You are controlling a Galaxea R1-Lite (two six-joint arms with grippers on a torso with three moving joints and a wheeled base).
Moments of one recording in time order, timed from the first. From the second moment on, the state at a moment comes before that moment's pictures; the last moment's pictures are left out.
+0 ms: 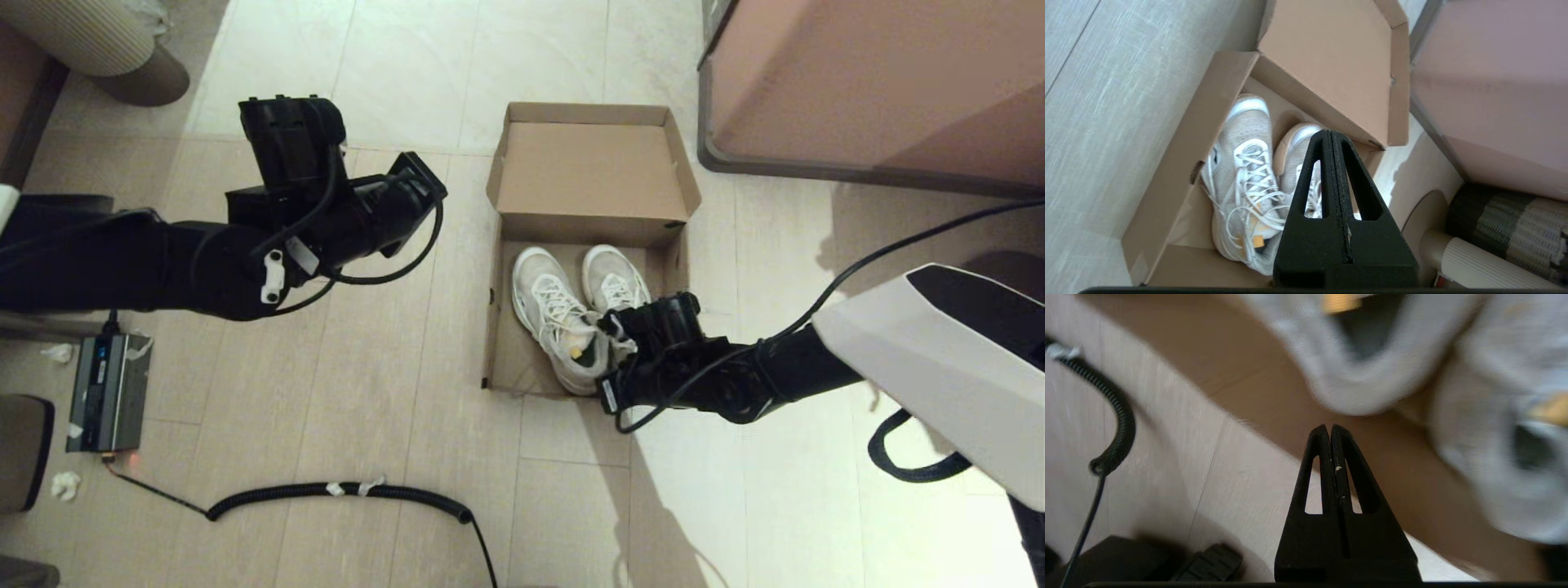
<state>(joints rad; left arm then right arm) -0.42 1.92 -1.48 -0.45 0.03 -0.73 0.47 2.27 -1.36 -0.31 0.06 -0.02</state>
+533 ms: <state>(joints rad) -0.42 1.91 -1.48 -0.45 0.03 -0.76 0.54 2.32 -1.37 -0.19 0.04 -0.03</state>
